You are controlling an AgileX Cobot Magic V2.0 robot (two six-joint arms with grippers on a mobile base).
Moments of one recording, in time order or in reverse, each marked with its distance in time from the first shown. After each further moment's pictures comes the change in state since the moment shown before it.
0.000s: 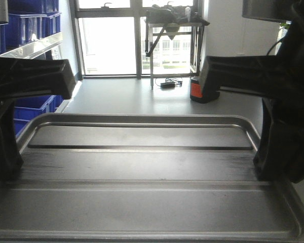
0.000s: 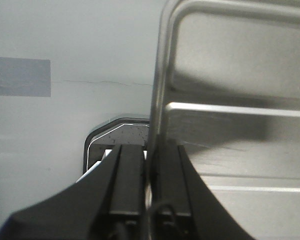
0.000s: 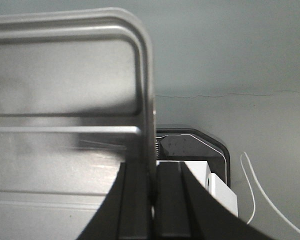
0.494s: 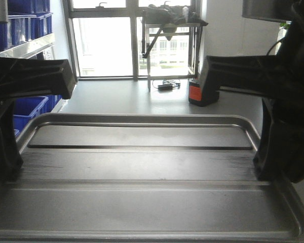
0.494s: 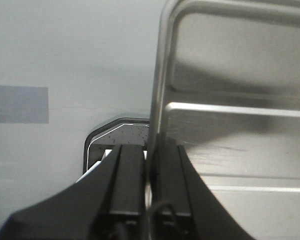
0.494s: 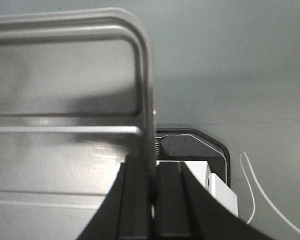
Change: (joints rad) left arm 0.000 0.000 0.000 -0.002 0.000 0.000; right arm 0.000 0.000 0.000 0.000 0.000 0.000
